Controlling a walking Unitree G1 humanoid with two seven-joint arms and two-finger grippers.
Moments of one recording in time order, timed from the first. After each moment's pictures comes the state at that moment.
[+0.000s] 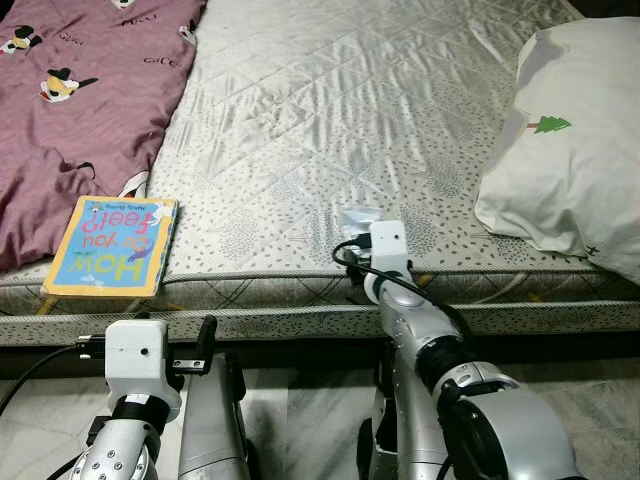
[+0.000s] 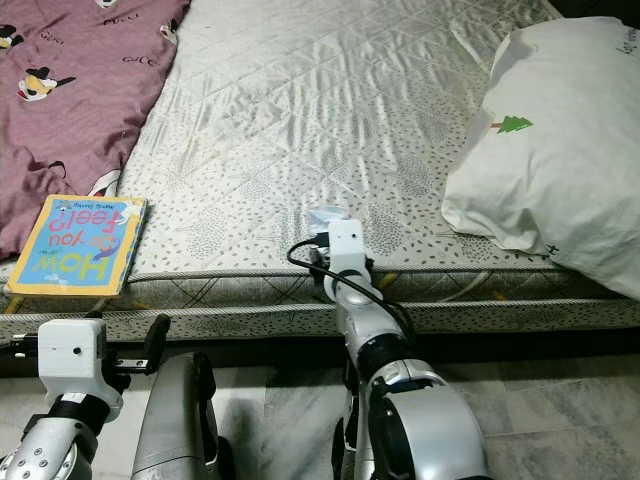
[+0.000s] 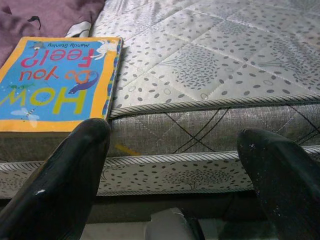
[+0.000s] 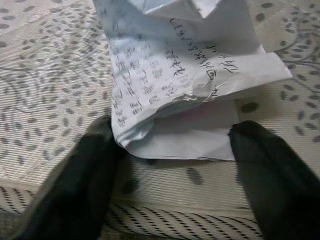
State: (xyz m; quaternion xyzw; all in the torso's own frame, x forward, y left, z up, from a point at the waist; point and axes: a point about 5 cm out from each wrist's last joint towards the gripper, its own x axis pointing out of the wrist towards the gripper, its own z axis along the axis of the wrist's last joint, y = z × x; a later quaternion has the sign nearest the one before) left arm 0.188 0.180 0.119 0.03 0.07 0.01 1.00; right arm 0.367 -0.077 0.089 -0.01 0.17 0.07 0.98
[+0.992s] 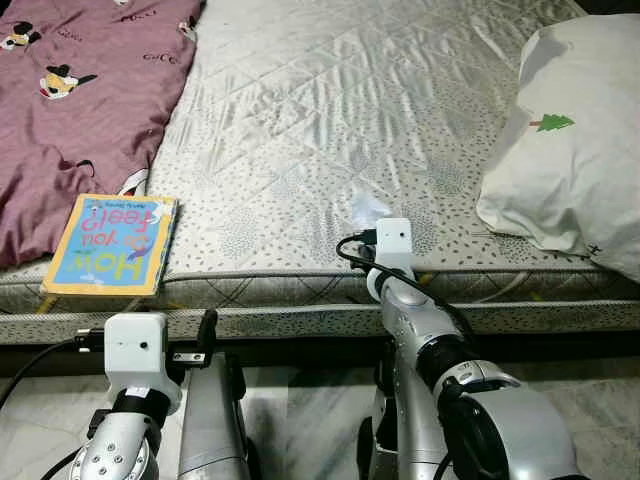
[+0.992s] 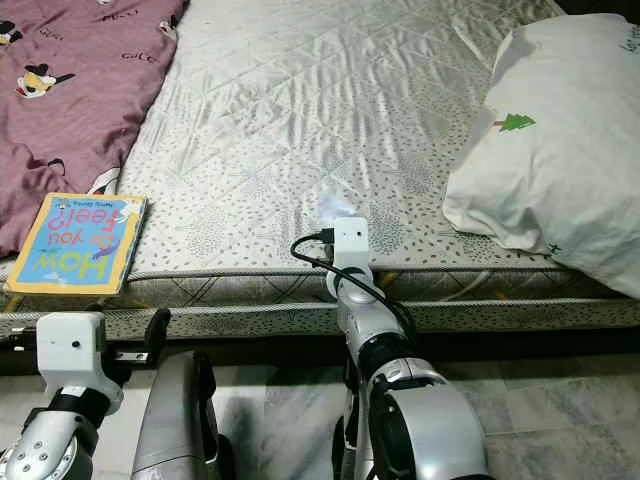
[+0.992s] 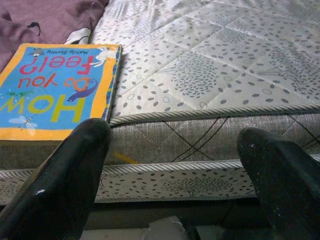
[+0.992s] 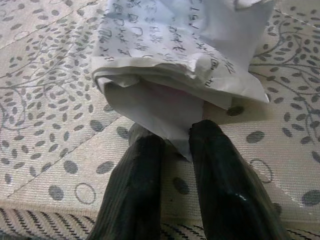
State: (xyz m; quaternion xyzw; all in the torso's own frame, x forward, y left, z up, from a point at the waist) left arm 0.193 0.179 0.125 0.02 0.06 0.01 1.00; right arm 0.370 -0.087 0.092 0.01 0.16 0.05 0.99
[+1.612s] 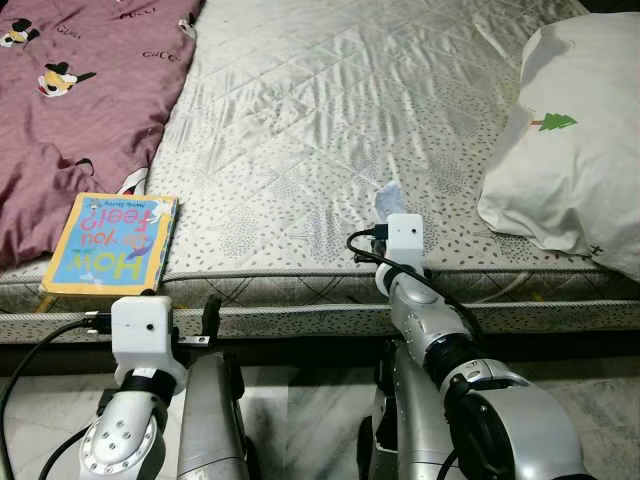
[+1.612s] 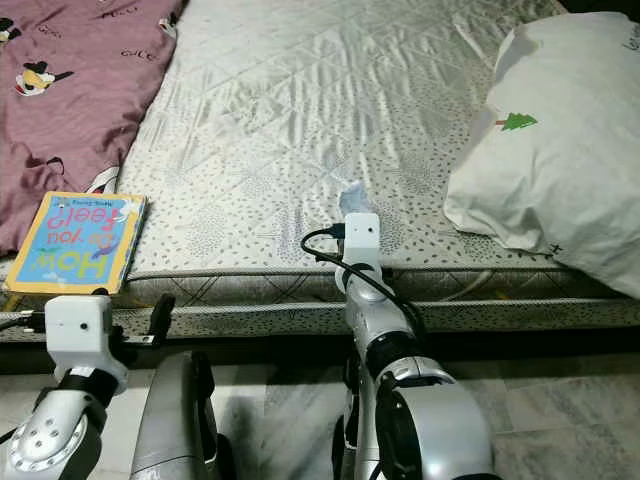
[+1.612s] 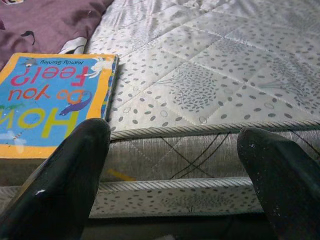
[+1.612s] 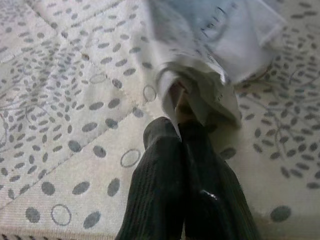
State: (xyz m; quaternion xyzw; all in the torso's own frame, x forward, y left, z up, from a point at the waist) left arm 0.215 0.177 0.126 0.02 0.04 0.01 1.00; right arm 0.374 -0.101 0.098 0.02 0.13 0.04 0.99
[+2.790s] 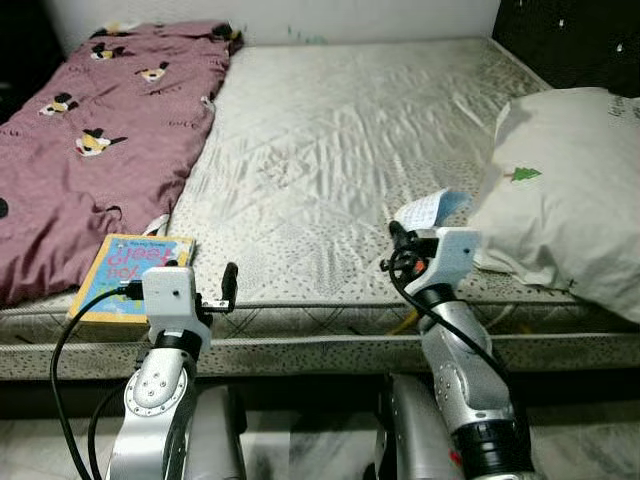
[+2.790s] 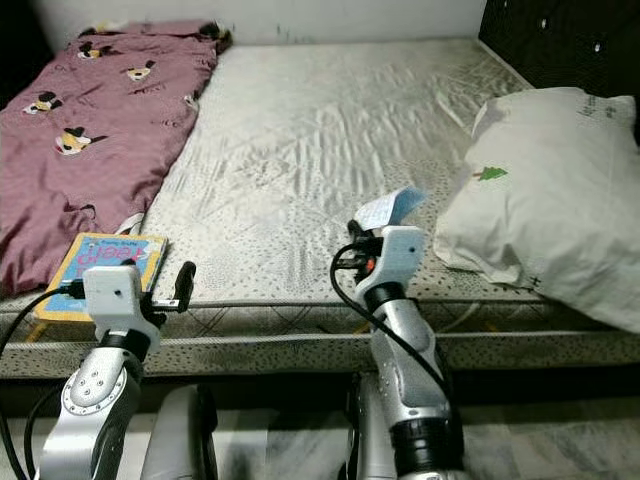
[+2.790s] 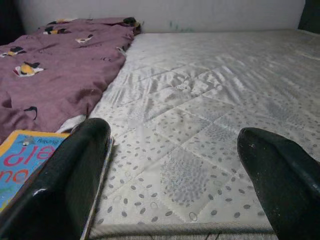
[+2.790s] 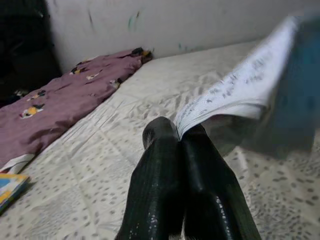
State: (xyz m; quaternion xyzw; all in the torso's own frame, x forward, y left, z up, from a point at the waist) left arm 0.263 0.167 0.114 0.00 -0.01 0.00 1.00; right arm 0.316 -0.116 0.127 0.11 -0.05 0.12 0.99
